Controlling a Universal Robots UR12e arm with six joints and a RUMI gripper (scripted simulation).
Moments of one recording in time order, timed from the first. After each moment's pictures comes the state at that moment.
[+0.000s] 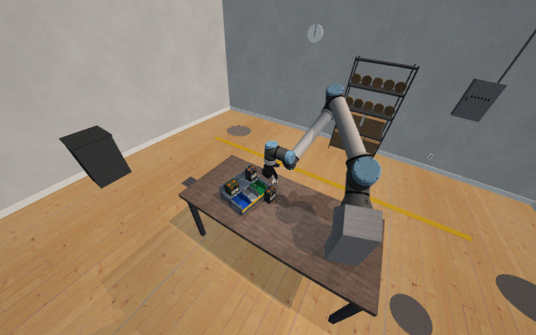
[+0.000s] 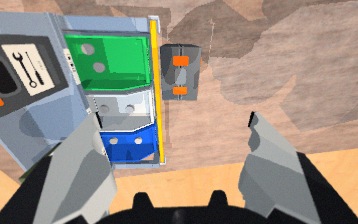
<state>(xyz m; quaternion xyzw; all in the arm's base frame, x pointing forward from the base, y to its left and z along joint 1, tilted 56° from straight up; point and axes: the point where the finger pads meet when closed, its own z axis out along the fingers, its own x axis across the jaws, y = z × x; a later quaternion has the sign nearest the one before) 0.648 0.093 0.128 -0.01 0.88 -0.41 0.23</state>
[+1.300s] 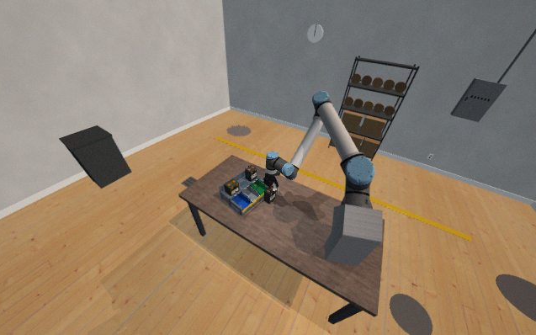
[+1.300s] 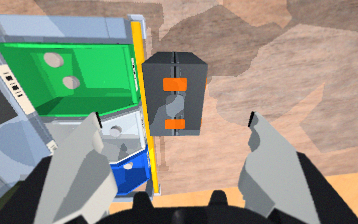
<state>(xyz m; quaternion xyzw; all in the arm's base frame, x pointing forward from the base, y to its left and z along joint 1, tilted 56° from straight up) 0.674 0.019 0.082 -0.01 0.88 -0.41 0.23</state>
